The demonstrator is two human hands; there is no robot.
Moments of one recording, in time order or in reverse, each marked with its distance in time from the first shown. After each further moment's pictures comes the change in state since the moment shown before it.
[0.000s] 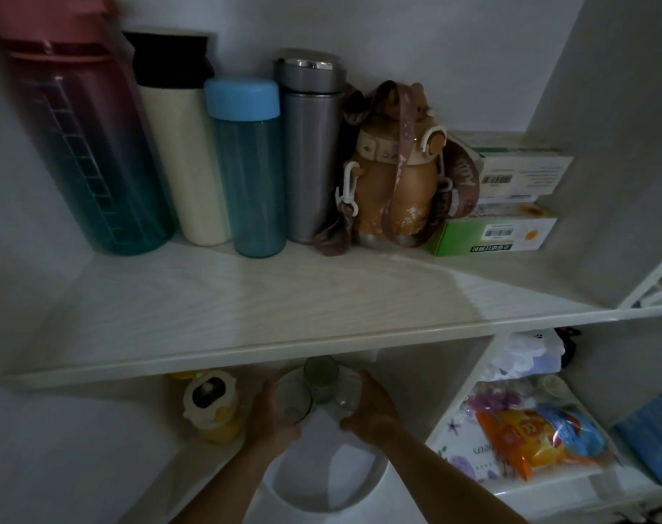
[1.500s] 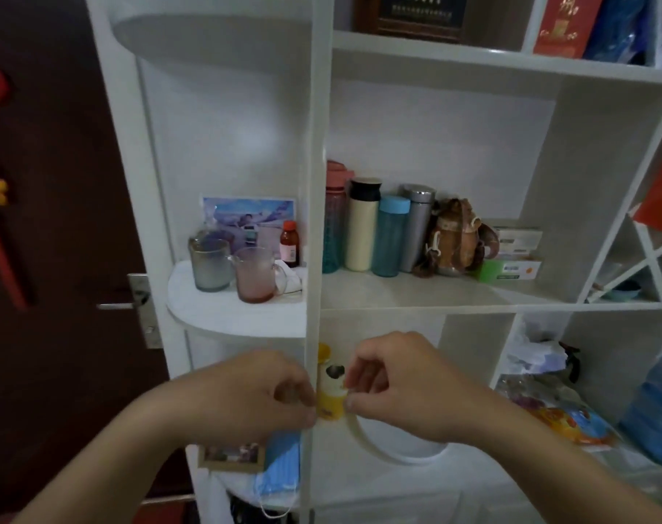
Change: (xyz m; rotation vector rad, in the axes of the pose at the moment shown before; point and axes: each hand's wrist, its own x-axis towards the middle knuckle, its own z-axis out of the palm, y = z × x) left_hand -0.356 0.047 -0.408 0.393 -0.440 0.475; right_hand -0.429 -0.300 -0.039 -0.194 0.045 -0.661
